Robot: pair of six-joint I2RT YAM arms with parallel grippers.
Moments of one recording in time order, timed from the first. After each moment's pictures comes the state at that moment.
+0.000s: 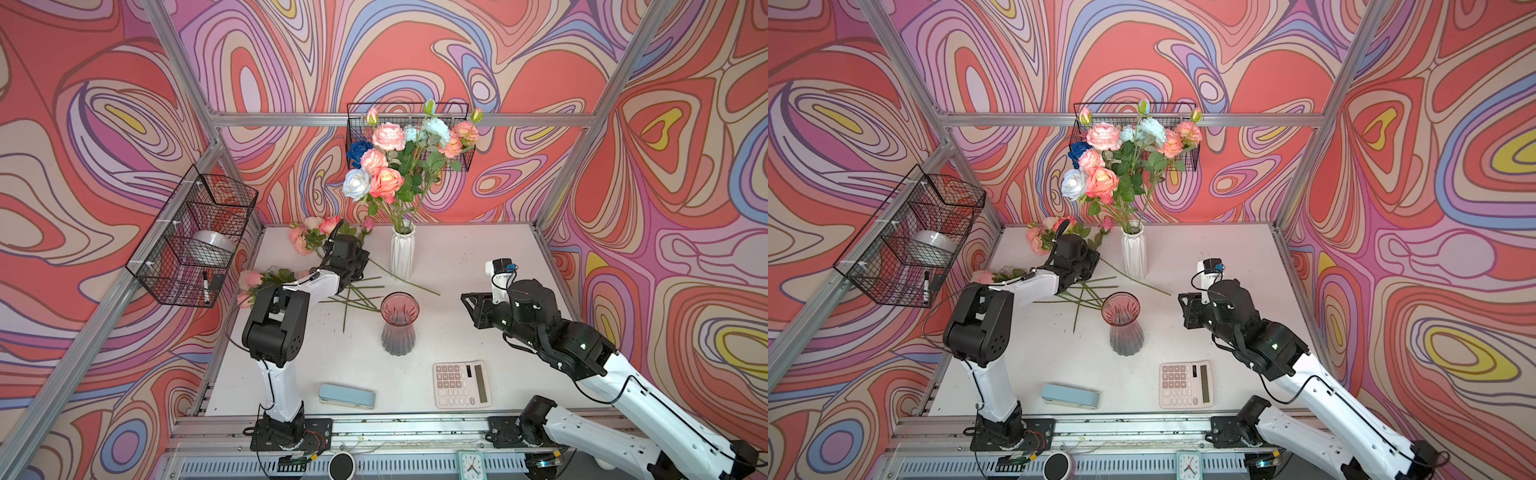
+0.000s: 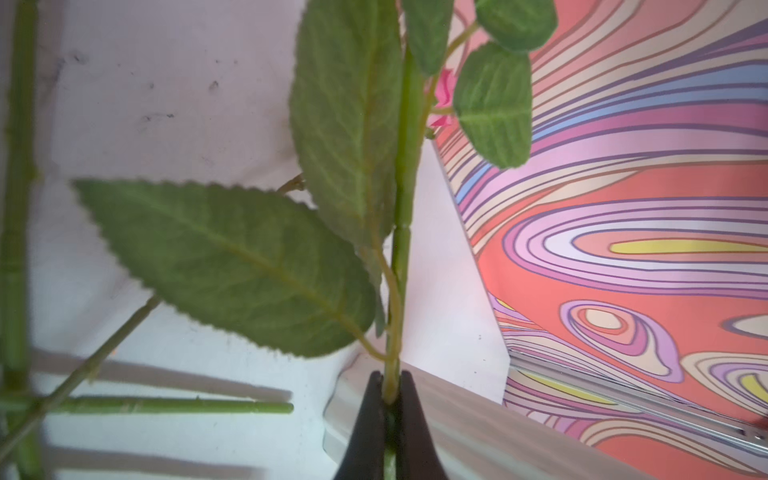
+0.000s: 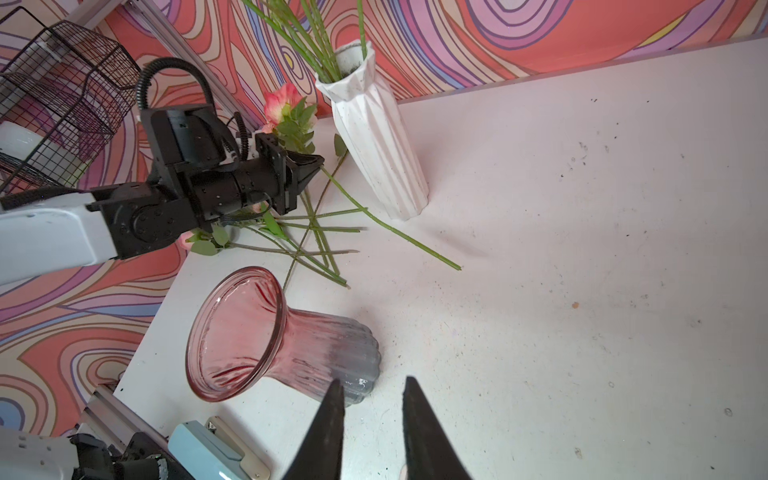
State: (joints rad) left arm -0.30 1.85 1.17 0.14 0.02 -1.31; right arm 0.70 0.85 1.01 -0.66 0.13 0.54
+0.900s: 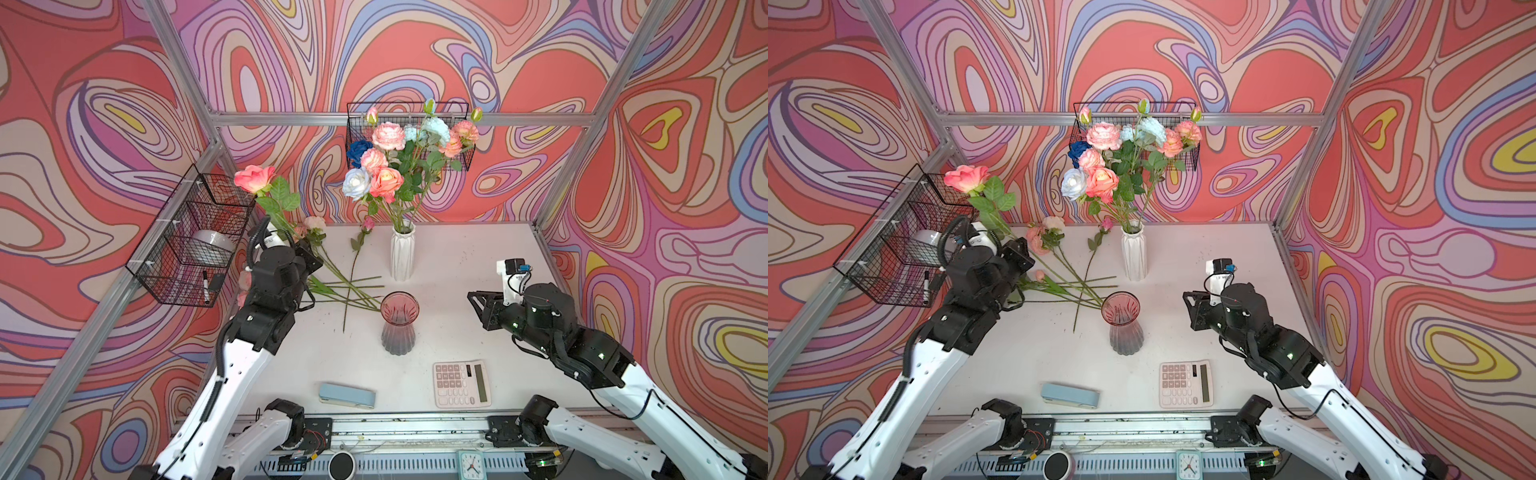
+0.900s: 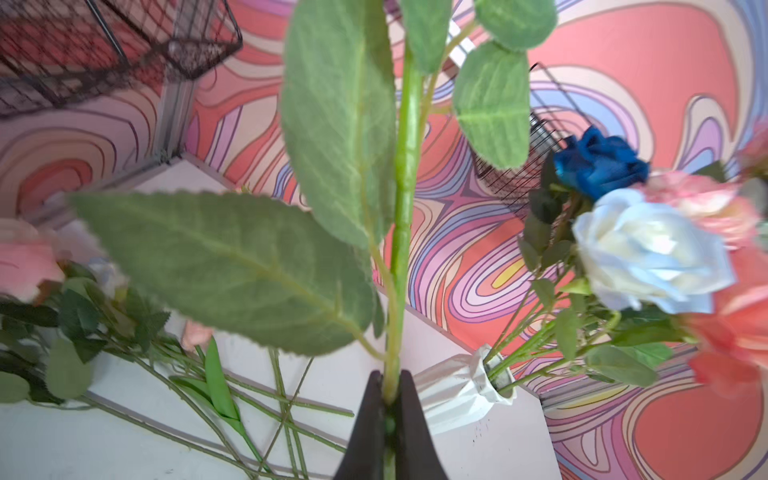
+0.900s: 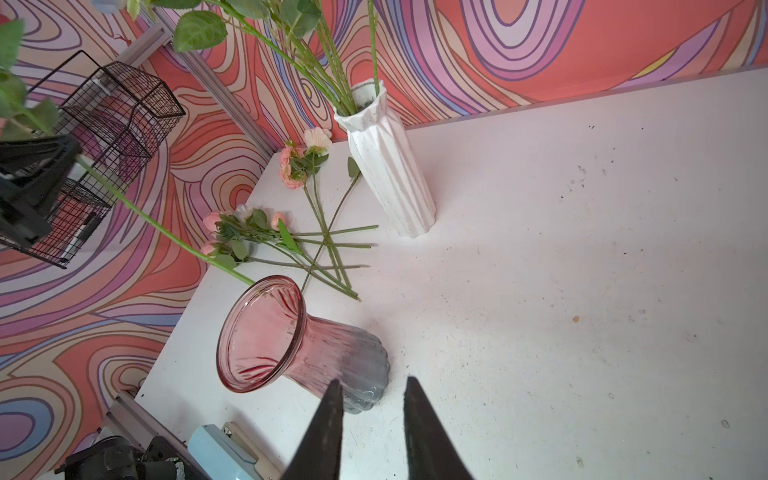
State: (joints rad) left arm -0.30 0.91 1.13 -0.38 -0.32 -0.70; right arm 0.70 0.78 1.02 -0.67 0.13 0.54
